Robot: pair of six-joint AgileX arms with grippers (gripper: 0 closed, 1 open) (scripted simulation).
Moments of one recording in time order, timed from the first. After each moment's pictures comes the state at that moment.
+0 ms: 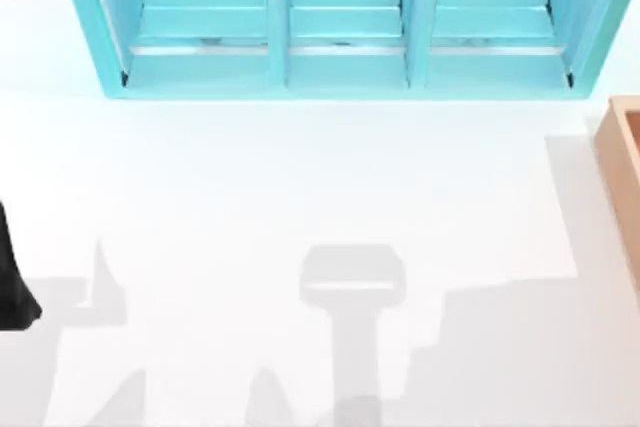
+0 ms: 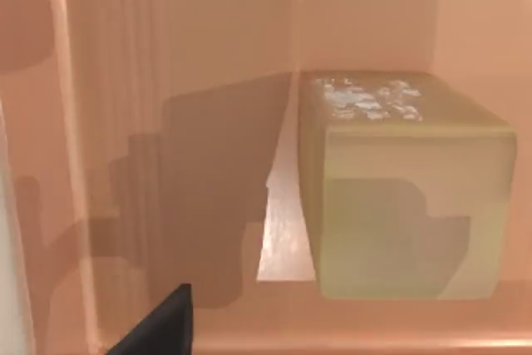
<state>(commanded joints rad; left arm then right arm) 0.00 0.00 0.00 0.00 0.00 0.00 -0.31 1.48 1.17 -1.18 -0.01 -0.30</state>
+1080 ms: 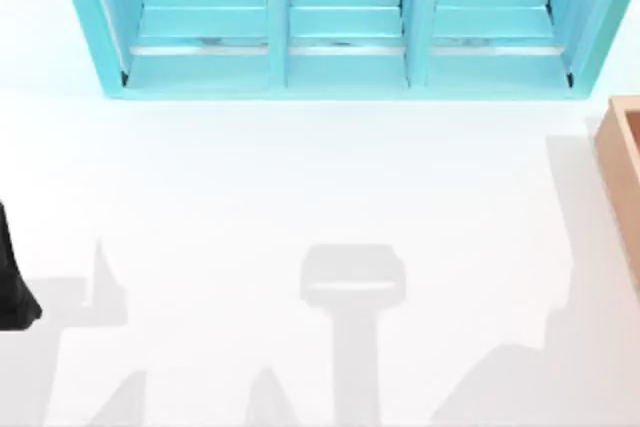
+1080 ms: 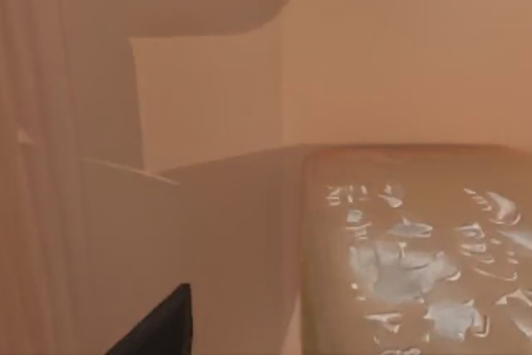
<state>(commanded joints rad) 0.00 0.00 0.00 0.00 0.00 0.00 -0.32 1.66 0.94 -0.85 -0.01 -0.31</state>
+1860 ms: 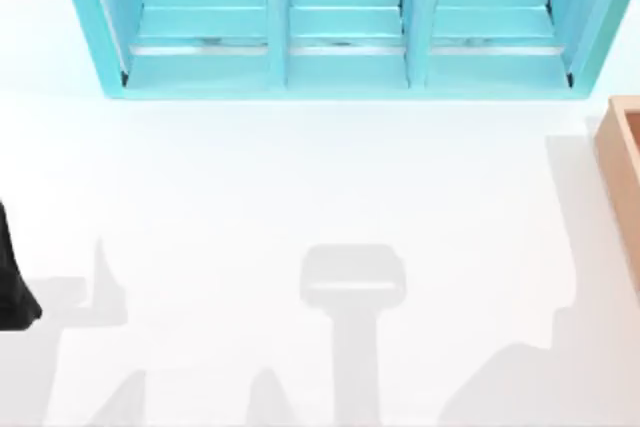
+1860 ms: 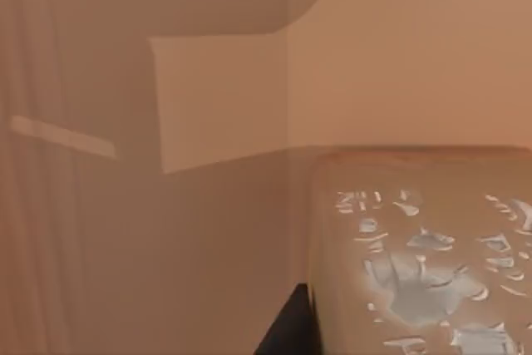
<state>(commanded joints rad) 0.00 0.00 0.00 0.00 0.00 0.00 -0.32 1.66 0.92 -0.83 -0.01 -0.31</state>
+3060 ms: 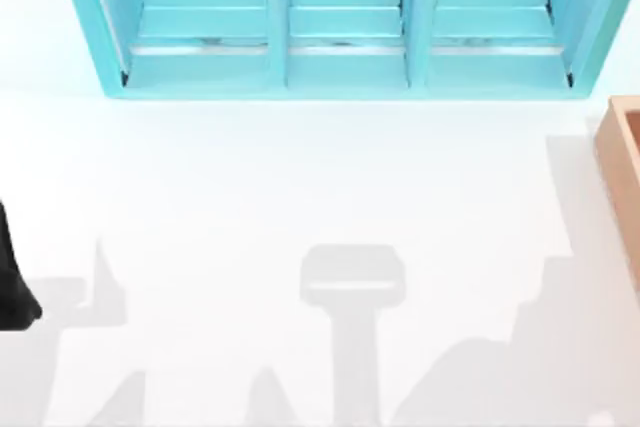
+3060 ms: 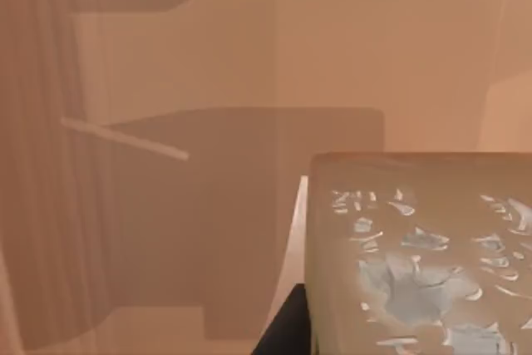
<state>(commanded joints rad) 0.00 0.00 0.00 0.00 0.00 0.00 -0.33 1.63 1.06 -1.00 -0.01 -0.31</state>
